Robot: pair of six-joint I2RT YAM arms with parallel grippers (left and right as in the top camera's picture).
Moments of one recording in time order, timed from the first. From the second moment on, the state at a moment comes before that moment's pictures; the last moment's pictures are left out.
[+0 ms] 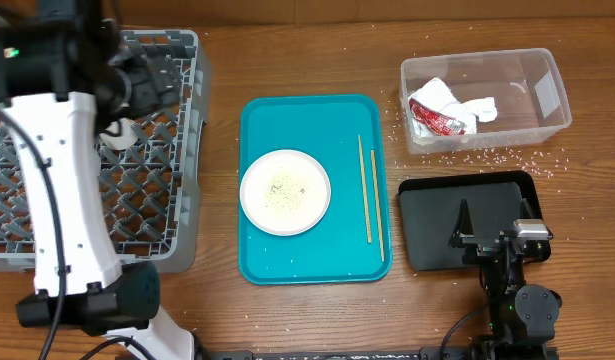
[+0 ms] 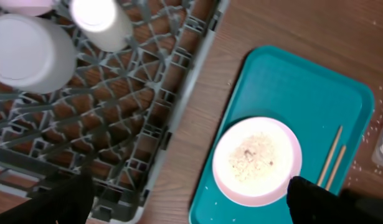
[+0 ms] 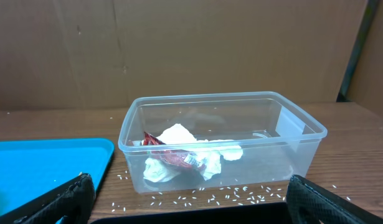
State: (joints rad) left arm 0.10 1.84 2.33 -1.69 0.03 -0.32; right arm 0.01 0.01 0.02 -0.03 0.04 0.02
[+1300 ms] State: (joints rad) left arm 0.43 1.84 2.33 -1.69 0.02 -0.39; right arm 0.01 0.37 0.64 0.16 -0.75 0.67
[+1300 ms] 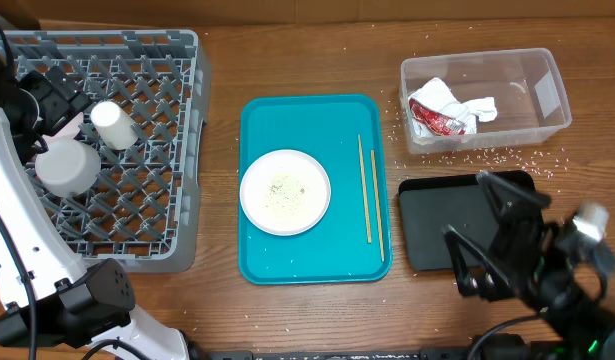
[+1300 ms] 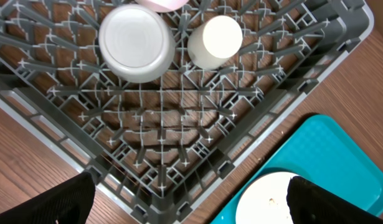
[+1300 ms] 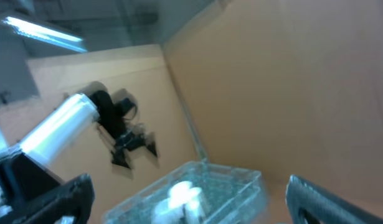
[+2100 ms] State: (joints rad) left arm 0.43 1.84 2.33 -1.69 0.02 -0.39; right arm 0.61 1.59 1.49 -0.91 -0.45 0.14
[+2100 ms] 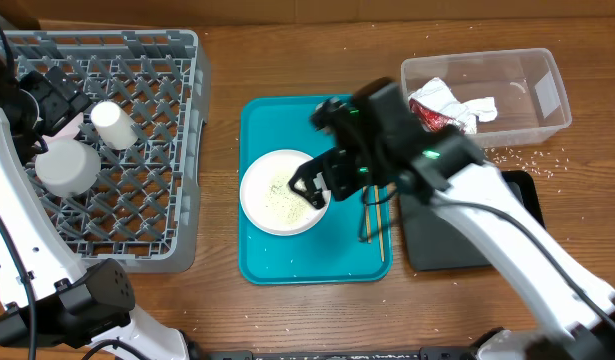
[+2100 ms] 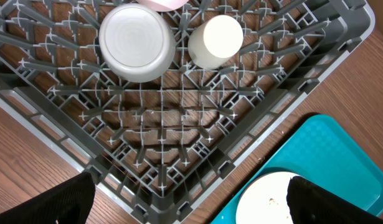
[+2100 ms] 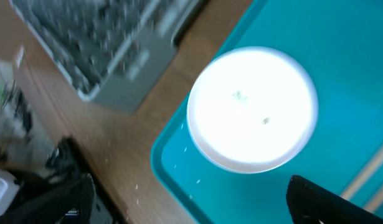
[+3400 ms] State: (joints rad) left arm 0.43 1.84 2.33 -1.69 0.02 -0.39; right arm 0.63 2.08 1.49 -0.85 0.05 0.65
